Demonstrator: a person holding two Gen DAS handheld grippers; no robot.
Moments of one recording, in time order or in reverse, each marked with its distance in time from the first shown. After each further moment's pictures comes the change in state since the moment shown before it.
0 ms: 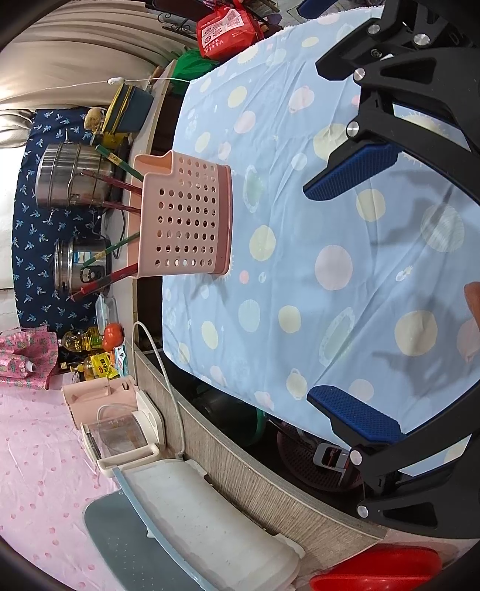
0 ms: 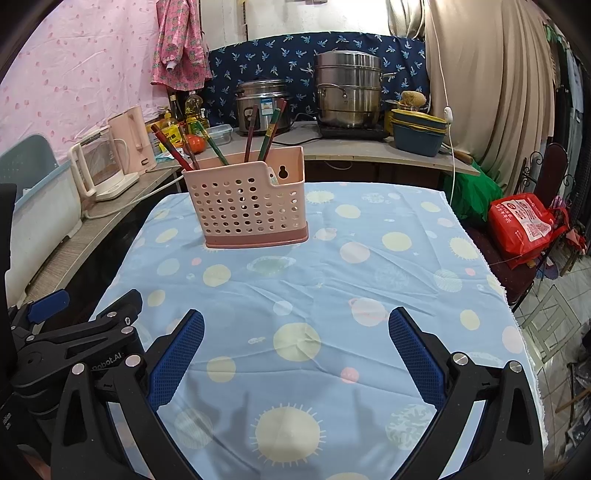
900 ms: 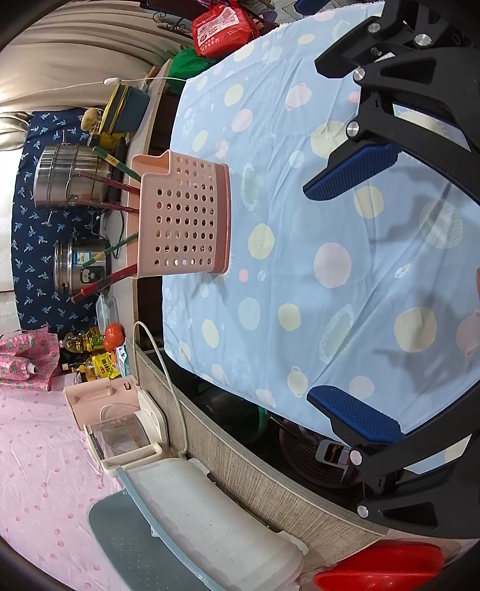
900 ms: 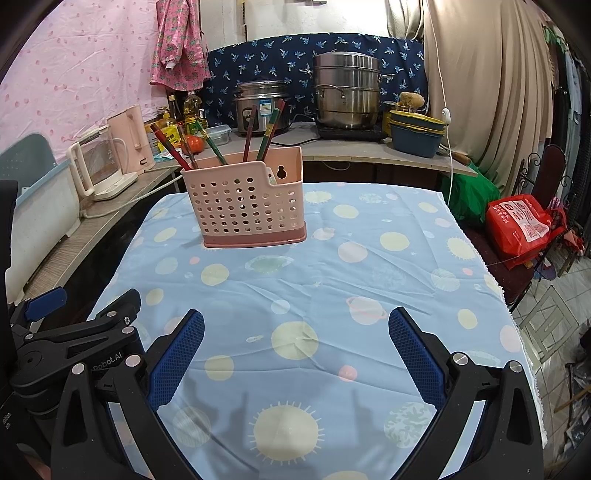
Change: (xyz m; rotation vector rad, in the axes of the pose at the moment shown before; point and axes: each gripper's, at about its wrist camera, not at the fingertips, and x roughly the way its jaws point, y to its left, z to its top) left arm -0.002 0.001 -0.001 0.011 -0.001 0.010; right arm 0.000 -0.003 -0.001 0.001 -0.004 -0.002
